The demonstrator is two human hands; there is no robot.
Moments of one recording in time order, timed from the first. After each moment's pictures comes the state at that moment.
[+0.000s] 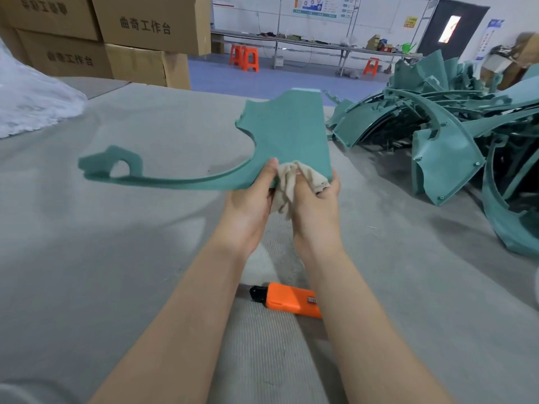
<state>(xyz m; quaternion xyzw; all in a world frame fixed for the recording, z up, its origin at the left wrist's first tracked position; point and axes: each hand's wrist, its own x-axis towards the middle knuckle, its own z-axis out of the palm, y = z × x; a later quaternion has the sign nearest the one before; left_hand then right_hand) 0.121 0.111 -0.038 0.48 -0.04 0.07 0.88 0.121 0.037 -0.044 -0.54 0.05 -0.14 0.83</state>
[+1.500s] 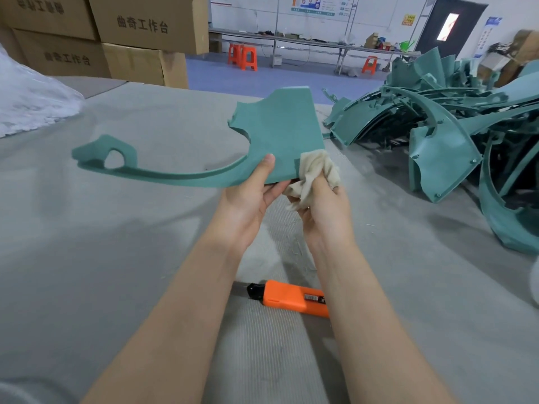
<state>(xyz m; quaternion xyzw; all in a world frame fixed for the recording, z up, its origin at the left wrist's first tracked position) 0.119 0.117 -0.033 0.44 -0.06 0.04 0.90 0.118 0.018 -0.037 -0.54 0.06 -0.10 0.83</state>
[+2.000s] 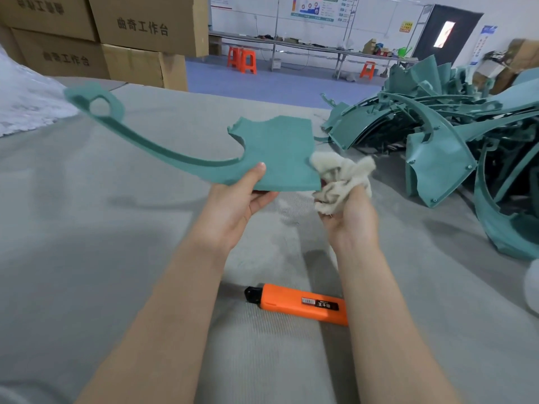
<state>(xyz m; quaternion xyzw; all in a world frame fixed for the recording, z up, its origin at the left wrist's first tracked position) 0.123 0.132 -0.033 0.48 -0.02 0.04 0.88 0.131 -0.019 -0.041 -0.42 0.14 -0.12 0.89</state>
